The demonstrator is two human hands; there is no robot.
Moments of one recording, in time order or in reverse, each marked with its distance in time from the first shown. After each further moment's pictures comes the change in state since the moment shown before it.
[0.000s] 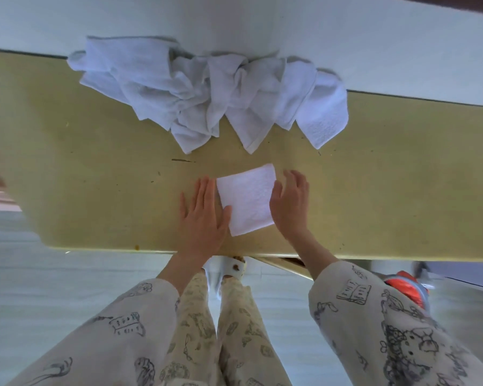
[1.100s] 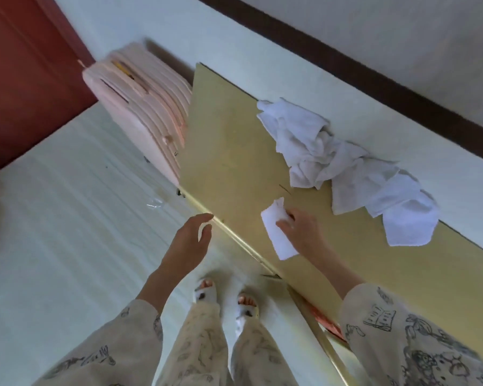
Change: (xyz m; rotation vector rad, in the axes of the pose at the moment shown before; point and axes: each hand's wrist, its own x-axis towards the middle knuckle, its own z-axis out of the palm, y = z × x) left_hand -0.160 -0.046 -0.100 -0.553 0.384 -0.550; right_hand -0.046 -0.112 -0.017 -0.168 -0.676 -0.556
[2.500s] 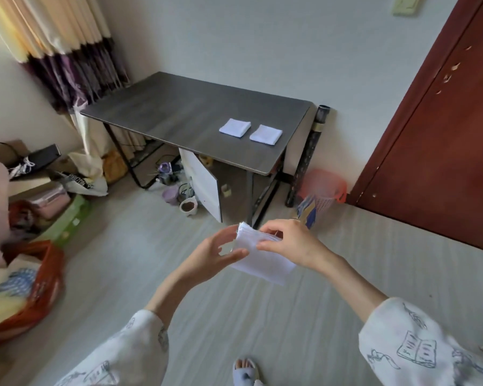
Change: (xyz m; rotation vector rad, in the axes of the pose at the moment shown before) left_hand -0.580 -0.508 -0.524 -0.471 0.899 -0.477; right_hand -0.474 -0.681 0.617 -0.353 -1.032 -1.362
